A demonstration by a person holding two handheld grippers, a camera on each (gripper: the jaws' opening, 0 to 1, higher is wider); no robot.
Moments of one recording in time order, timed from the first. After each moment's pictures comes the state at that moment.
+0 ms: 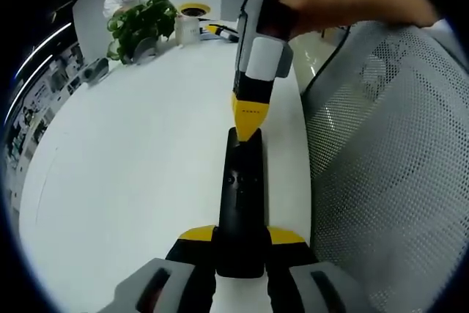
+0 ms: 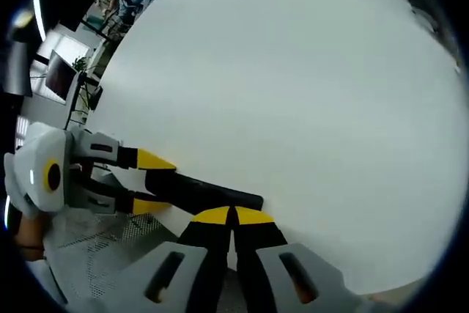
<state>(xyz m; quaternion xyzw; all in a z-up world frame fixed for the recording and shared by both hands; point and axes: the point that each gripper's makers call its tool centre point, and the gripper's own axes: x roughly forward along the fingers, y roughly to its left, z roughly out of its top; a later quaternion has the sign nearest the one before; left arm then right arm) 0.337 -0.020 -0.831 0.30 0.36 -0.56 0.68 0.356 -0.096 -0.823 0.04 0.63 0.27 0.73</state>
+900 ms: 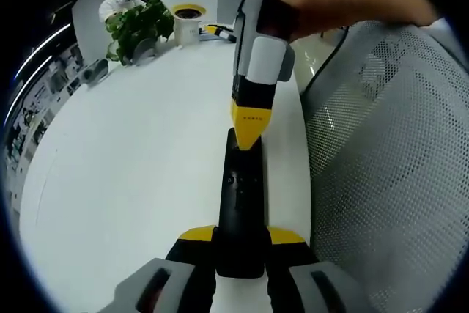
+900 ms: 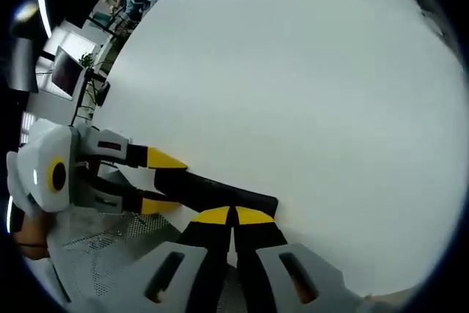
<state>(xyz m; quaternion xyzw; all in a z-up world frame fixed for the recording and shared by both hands) 0.337 -0.020 -0.831 0.30 0.36 -0.56 0.68 0.351 -0.083 -0.824 0.05 0.64 0.29 0.71</state>
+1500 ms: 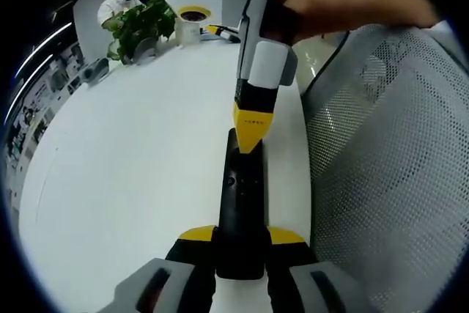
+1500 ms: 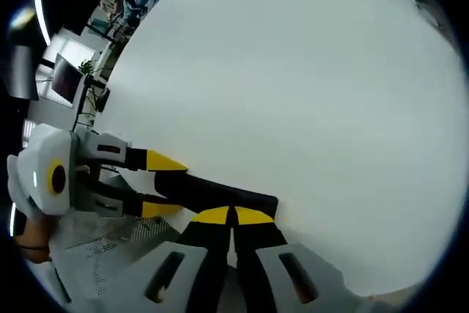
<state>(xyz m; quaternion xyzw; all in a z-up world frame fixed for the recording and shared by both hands) 0.337 -0.022 -0.830 0.29 0.36 -0.56 0.69 0.351 -0.084 -0.825 0.07 0.63 0.28 0.72</state>
